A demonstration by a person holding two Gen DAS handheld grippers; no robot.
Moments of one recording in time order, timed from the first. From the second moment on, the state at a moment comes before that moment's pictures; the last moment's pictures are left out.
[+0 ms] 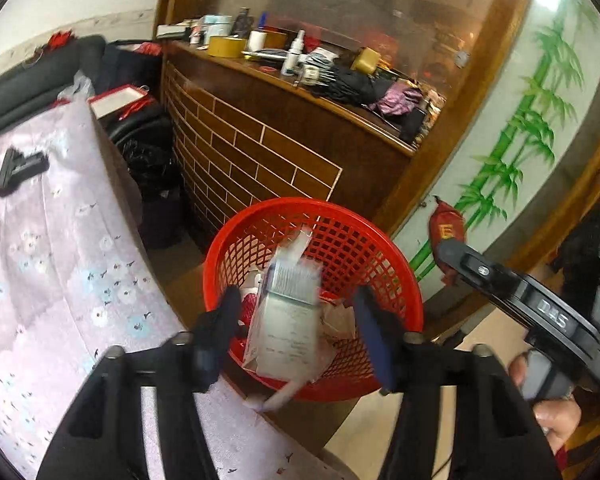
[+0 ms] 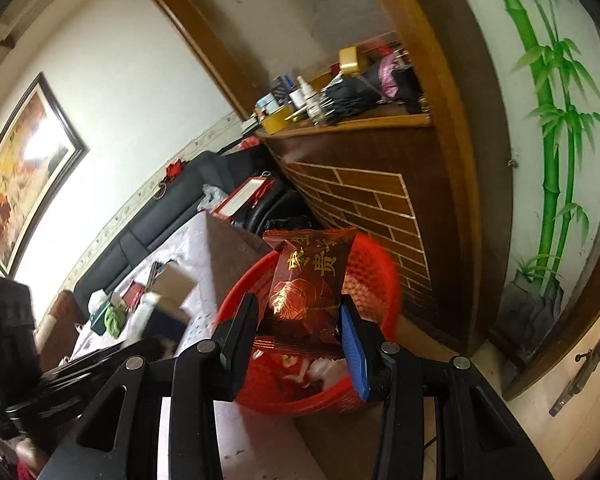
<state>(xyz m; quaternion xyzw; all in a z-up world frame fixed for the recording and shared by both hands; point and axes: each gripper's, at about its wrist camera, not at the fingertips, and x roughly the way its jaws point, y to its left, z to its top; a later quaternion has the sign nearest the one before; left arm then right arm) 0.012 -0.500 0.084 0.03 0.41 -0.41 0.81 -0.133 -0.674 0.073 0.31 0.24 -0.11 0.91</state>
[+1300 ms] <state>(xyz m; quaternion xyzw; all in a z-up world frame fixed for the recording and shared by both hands) 0.070 -0.101 0.018 0.00 0.48 -0.10 0.87 -0.057 -0.428 0.088 0.20 0.32 0.10 0.92</state>
